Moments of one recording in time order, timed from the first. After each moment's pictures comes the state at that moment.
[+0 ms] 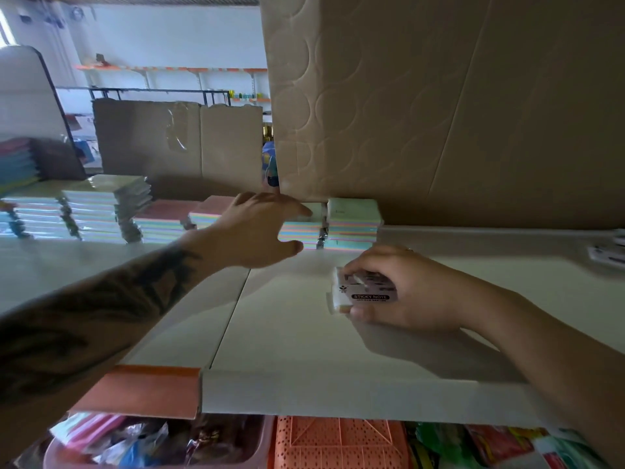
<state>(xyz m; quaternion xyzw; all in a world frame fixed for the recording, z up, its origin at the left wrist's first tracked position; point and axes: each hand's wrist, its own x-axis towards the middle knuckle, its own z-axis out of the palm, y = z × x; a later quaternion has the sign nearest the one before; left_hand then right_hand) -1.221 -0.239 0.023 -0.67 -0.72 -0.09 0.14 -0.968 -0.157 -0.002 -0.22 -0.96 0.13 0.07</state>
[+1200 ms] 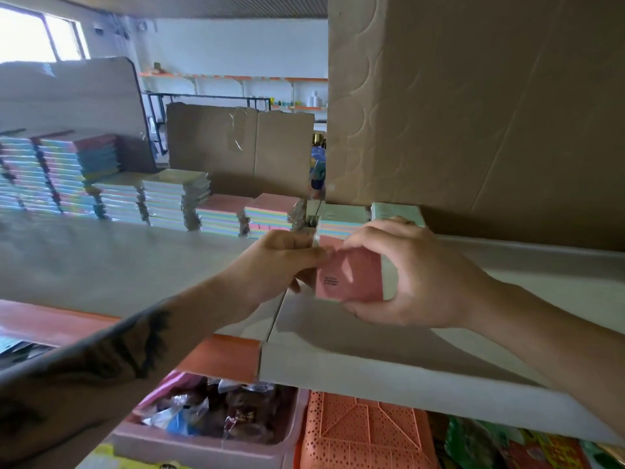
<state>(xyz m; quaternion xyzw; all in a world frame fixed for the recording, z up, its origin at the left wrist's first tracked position) -1.196 -0.323 -0.006 -0.51 -0.62 -0.52 -0.30 -1.005 -0.193 0.010 -0.02 -0.96 0.06 0.28</state>
